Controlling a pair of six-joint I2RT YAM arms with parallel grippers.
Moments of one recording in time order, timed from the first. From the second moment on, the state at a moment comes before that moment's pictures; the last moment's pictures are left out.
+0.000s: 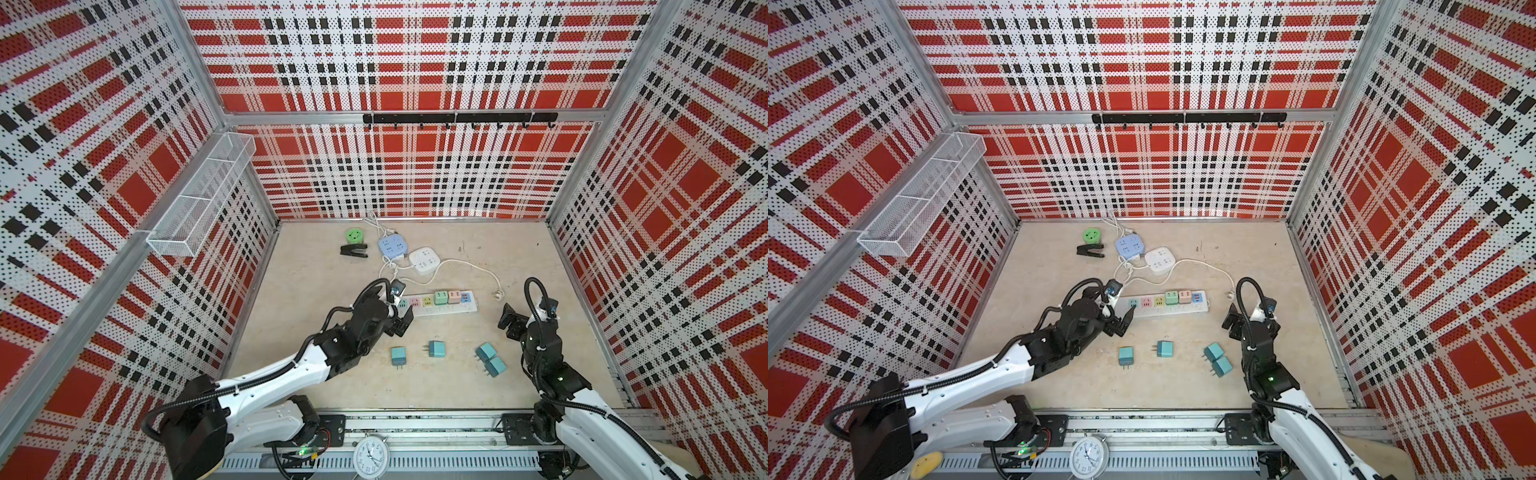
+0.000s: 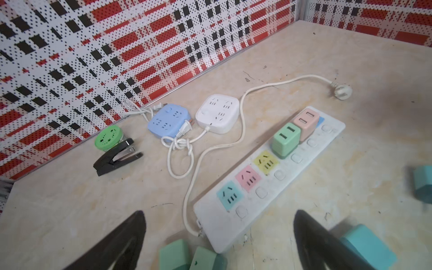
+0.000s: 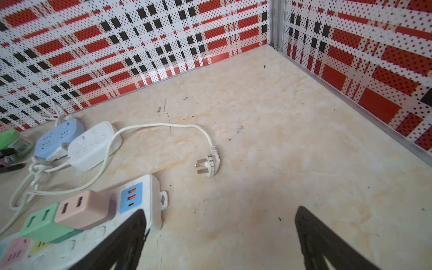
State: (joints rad) left arm -0.88 1.10 0.58 0.11 -0.41 0.08; right arm 0.36 0.64 0.18 0.06 0.50 0.42
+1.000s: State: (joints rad) left arm -0.82 1.05 0.49 0.32 -0.56 -0.16; right arm 0.40 0.80 0.35 -0.10 0.33 0.49
